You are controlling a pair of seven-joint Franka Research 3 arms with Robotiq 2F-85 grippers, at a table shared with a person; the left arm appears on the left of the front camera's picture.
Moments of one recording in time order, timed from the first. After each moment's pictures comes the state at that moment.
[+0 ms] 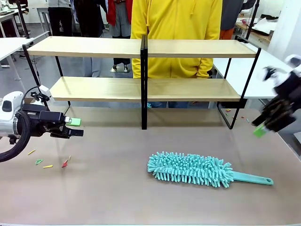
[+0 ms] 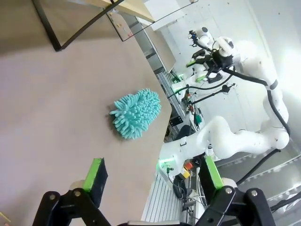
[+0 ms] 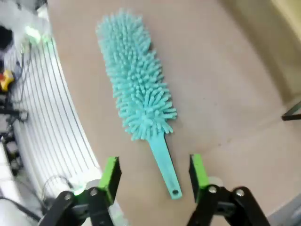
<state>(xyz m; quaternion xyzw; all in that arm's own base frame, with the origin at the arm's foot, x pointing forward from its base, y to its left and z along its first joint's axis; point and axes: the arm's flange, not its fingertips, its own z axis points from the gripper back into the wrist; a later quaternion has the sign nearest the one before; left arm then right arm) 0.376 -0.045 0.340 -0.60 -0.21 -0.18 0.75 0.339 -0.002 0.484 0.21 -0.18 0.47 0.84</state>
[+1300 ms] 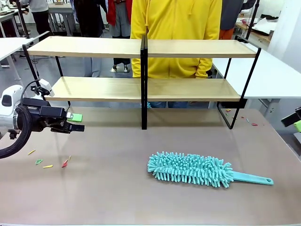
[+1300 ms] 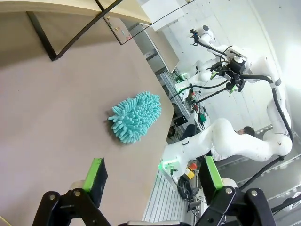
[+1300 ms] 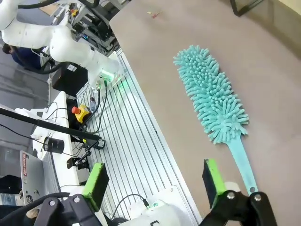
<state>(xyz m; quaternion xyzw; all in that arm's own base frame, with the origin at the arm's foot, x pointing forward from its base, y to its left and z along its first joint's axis) 0.377 -0.051 0.358 -0.59 -0.22 -0.19 0.75 0.272 -0.042 0.515 0.40 -0.17 0.39 0.81</state>
